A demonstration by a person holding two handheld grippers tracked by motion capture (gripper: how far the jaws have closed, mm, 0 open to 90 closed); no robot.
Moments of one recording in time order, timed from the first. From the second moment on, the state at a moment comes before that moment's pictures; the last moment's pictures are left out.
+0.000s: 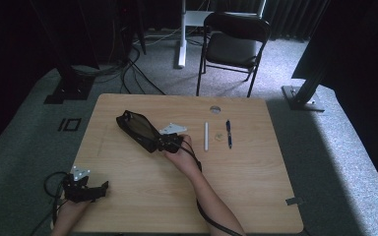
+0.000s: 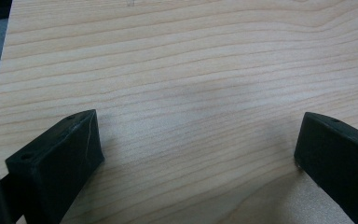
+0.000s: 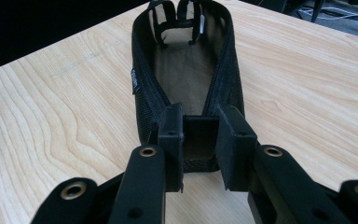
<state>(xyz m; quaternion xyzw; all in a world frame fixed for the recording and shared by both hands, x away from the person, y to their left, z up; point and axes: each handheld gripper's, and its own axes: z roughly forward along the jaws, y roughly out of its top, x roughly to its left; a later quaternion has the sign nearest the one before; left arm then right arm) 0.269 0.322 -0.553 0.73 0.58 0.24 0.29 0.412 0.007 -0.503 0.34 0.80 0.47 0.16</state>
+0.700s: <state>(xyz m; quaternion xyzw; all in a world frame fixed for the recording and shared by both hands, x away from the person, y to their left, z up) 0.269 0.322 -0.553 0.73 0.58 0.24 0.29 0.384 -0.032 -0.503 0.33 0.81 0.46 0.16</state>
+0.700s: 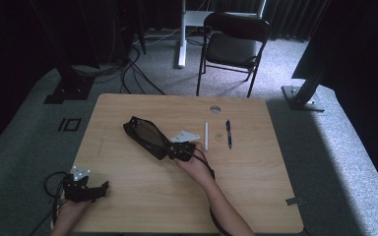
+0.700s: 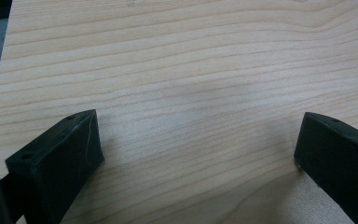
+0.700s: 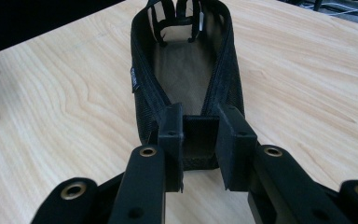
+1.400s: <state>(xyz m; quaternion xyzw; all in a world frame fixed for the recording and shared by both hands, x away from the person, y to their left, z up) 0.269 0.322 -0.553 0.73 0.58 0.24 0.29 0.353 -0.085 -0.508 0.34 0.80 0.47 0.15</state>
